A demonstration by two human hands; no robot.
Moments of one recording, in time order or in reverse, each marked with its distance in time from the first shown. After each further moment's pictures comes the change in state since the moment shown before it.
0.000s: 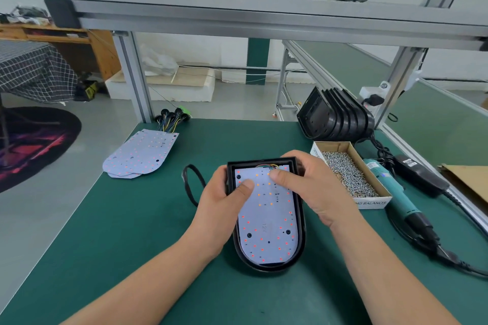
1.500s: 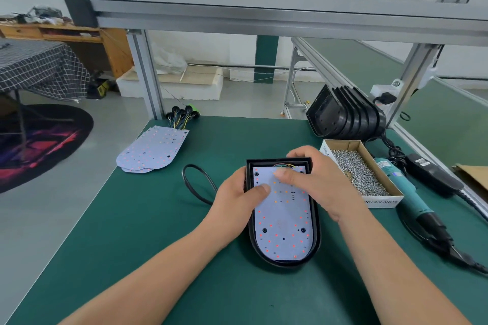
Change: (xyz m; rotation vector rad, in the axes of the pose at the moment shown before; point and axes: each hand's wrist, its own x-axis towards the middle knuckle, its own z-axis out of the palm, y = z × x) left_hand 0.005 -0.003 0.001 0.108 -0.106 -0.026; right_hand 0.007 0.008 0.000 -0.129 0.083 0.077
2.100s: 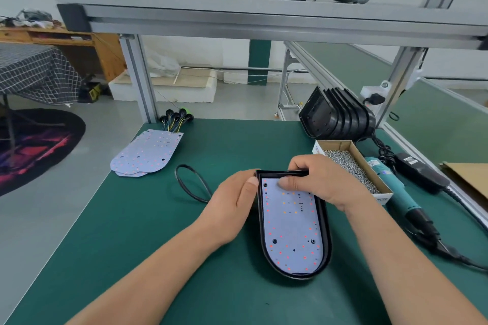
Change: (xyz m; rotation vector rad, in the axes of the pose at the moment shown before) left_hand 0.002 -0.004 -0.009 0.449 -0.093 0.232; right_hand 0.015 0.007 -0.031 -0.247 -0.281 -0.026
